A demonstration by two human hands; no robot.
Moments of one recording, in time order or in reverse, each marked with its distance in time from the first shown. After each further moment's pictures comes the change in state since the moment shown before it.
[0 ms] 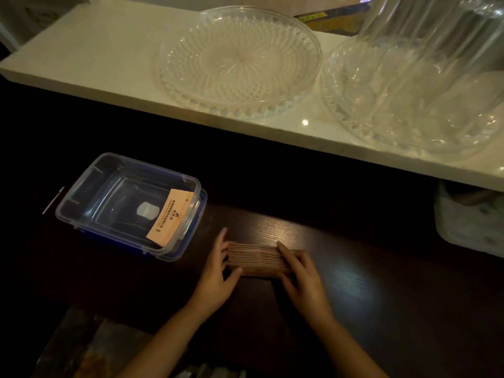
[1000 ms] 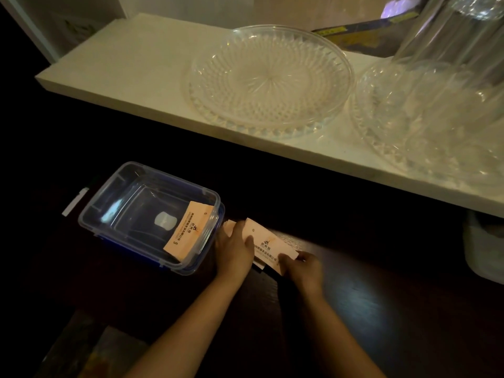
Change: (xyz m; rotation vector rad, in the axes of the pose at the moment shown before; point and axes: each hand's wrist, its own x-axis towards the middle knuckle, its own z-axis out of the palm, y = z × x) left_hand 0.073 0.039 -0.003 0.511 0.249 -0.205; right_hand 0.082 -0.024 0.033 0.557 0.166 0.922
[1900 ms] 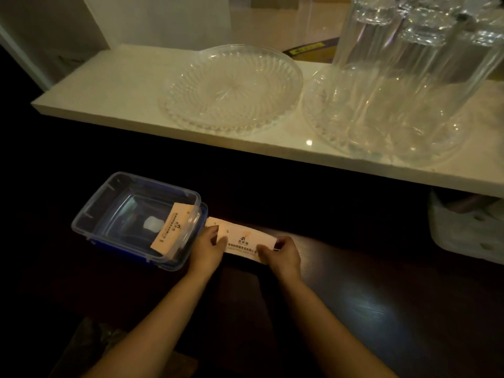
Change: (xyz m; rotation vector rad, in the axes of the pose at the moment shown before) left_hand -0.025 0.000 -0.019 -0.277 0.002 0.003; right_hand -0.025 -0.009 -0.020 -0.091 -0.042 -0.272
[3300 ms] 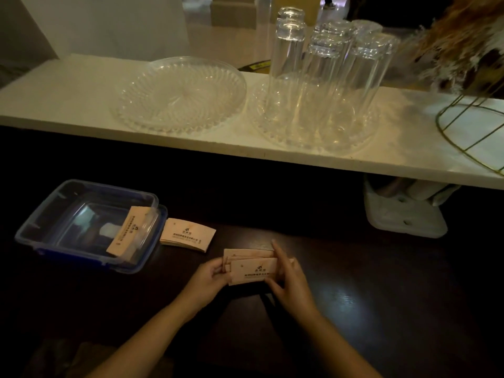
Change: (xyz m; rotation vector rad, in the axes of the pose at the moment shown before) left_hand -0.085 0.011 0.049 -0.230 -0.521 0.048; right_hand -0.046 0.077 -0.114 -0.378 -0.085 -0.515
